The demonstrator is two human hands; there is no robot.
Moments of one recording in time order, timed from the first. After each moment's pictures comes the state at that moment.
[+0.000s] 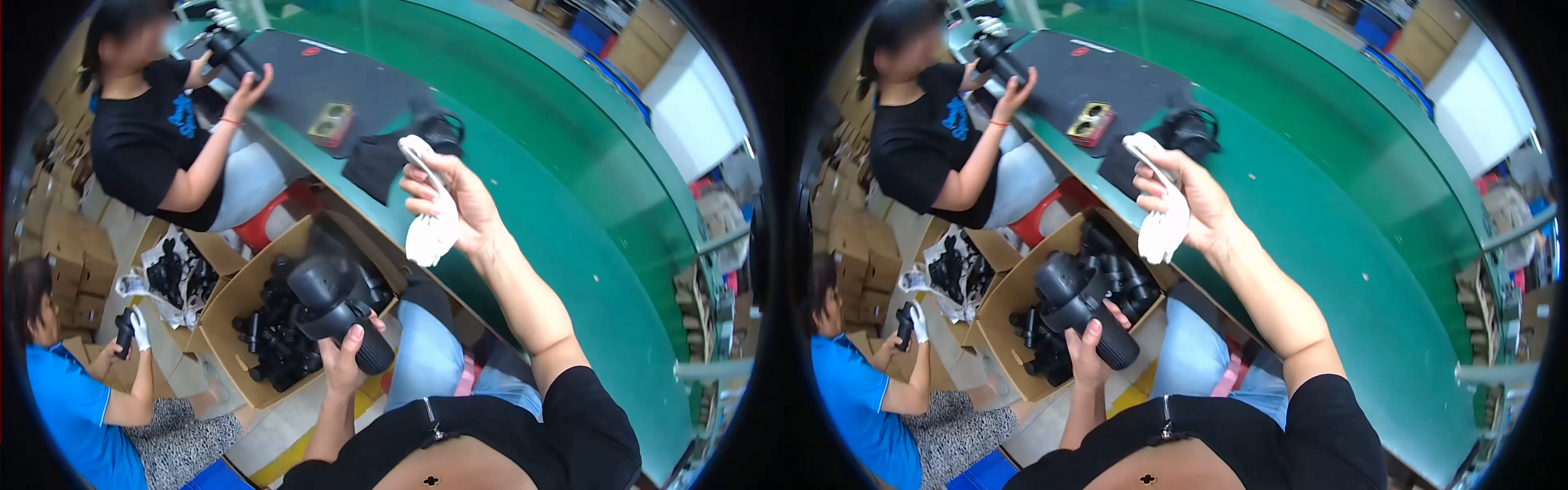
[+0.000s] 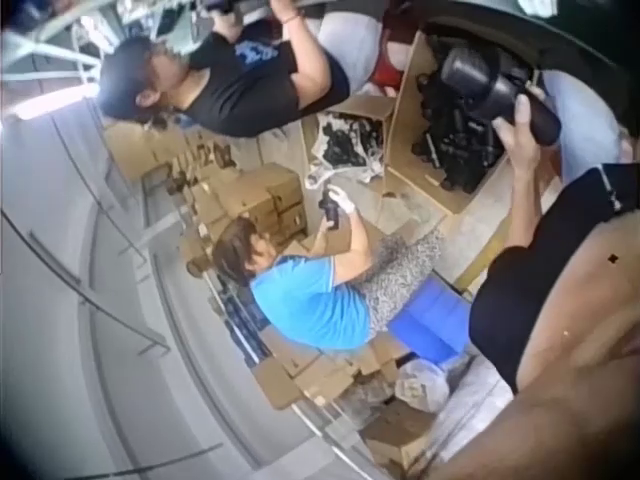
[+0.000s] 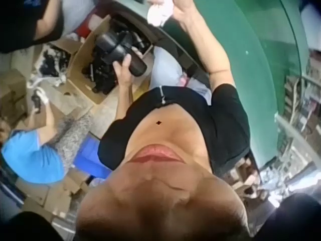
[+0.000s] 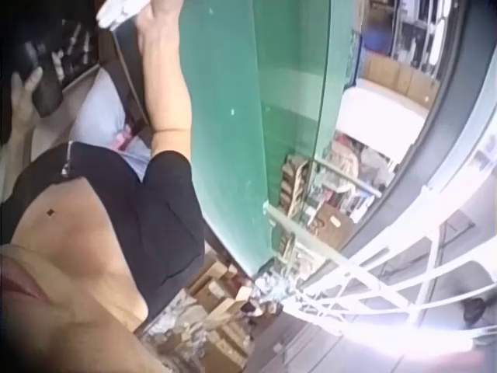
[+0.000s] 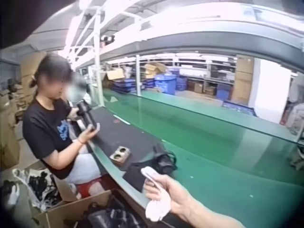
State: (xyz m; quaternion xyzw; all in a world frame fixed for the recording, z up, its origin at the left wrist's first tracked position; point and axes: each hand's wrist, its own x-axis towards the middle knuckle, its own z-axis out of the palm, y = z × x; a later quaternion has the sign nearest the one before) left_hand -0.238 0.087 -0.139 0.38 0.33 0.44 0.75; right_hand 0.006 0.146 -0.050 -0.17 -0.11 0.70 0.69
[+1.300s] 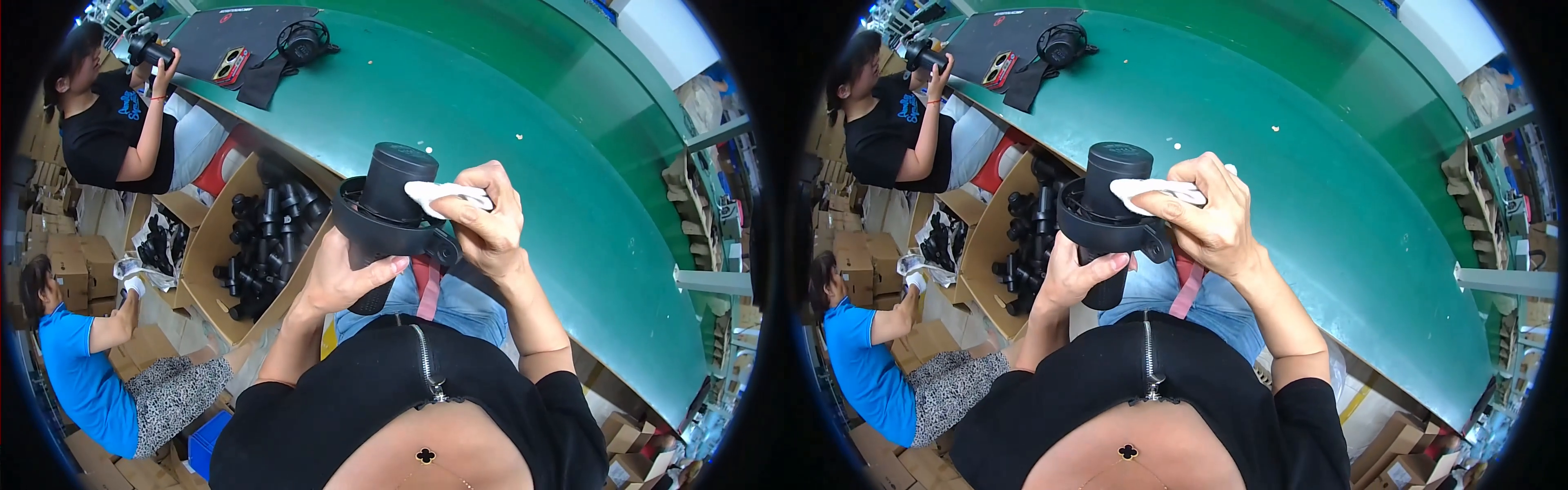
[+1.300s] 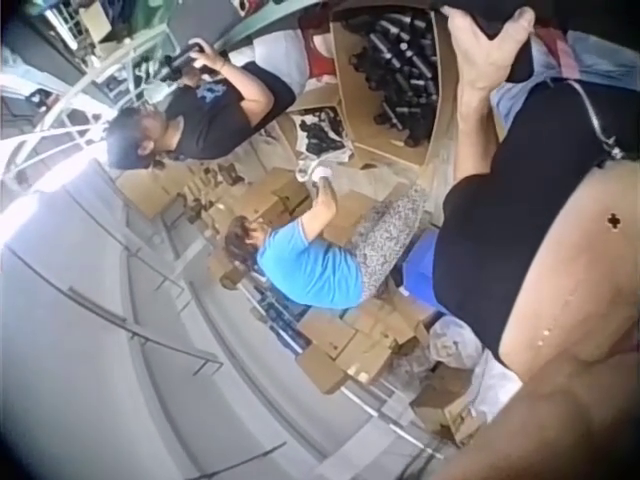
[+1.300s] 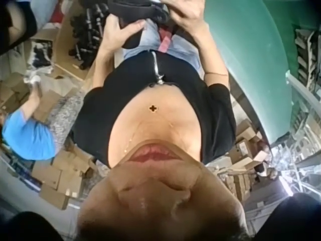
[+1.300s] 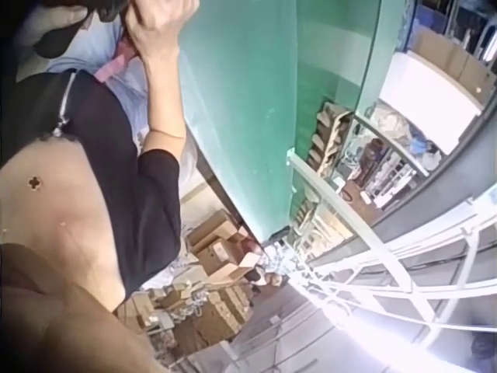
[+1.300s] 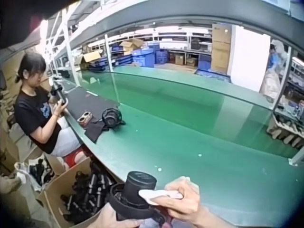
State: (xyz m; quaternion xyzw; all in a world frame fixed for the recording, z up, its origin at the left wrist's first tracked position) left_hand -0.147 -0.026 -0.072 0.60 0.15 0.14 0.77; right_hand 0.030 -0.136 -0.071 -0.58 -0.61 -0.15 0.52
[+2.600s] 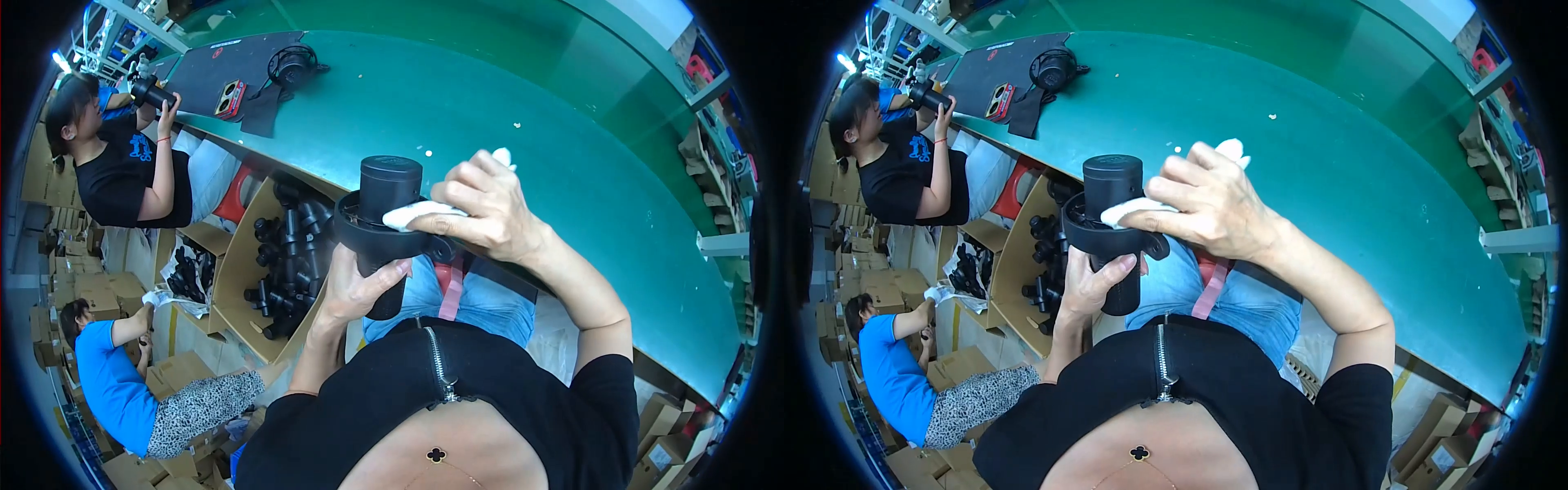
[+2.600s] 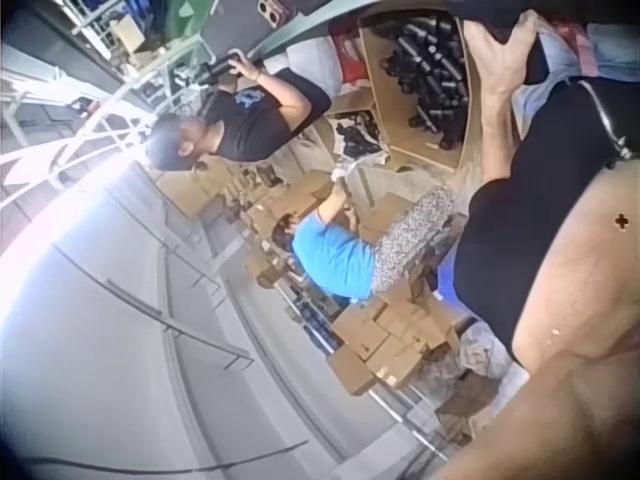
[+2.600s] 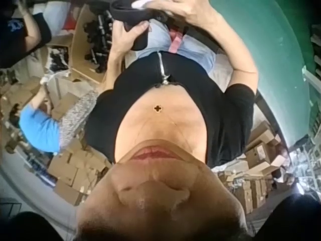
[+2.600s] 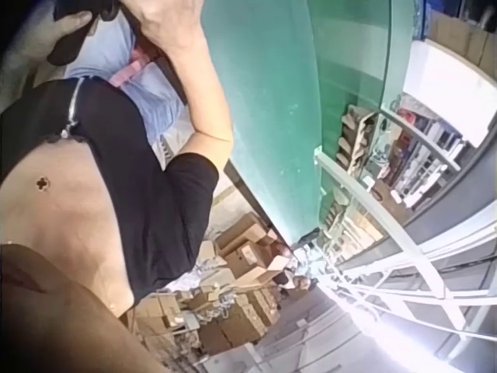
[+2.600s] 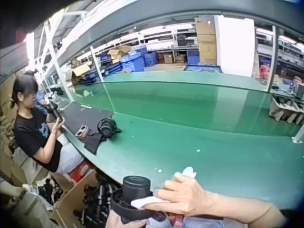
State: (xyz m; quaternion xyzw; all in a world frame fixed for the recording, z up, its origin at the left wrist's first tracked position) left_hand -0.145 -0.029 -0.075 0.64 0.18 0.14 0.73; right_hand 0.046 -0.135 -0.056 -0.53 -0.74 -0.22 0.36
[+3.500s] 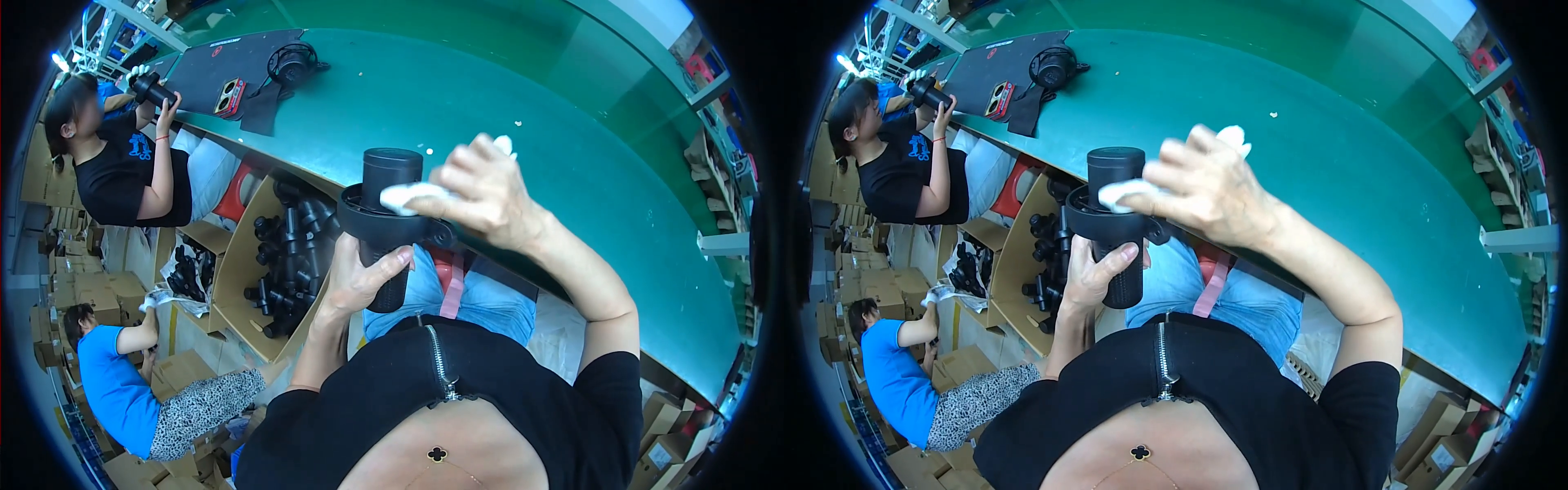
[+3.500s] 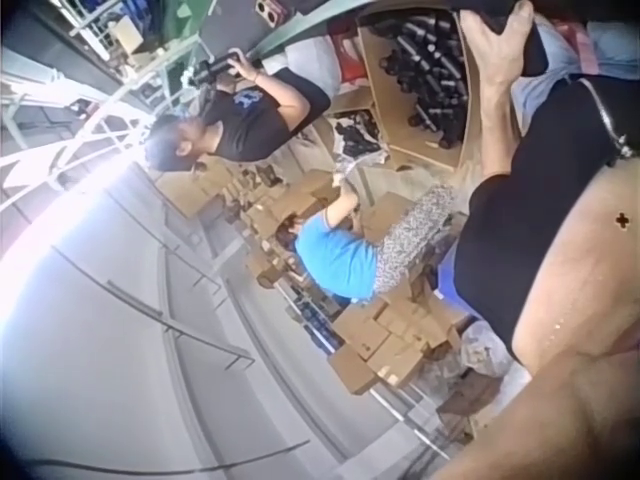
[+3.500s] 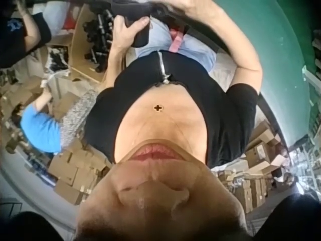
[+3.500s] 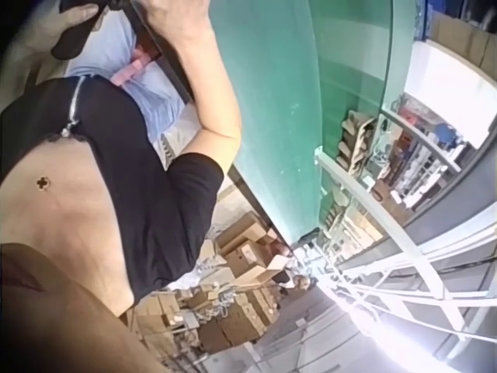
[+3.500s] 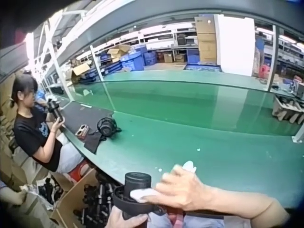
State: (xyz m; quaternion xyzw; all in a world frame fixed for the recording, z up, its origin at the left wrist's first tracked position) left_hand -0.140 -0.022 -0.083 0.64 0.17 0.15 0.73; right_hand 0.054 -0.128 -0.055 -0.54 -0.74 -0.23 0.32
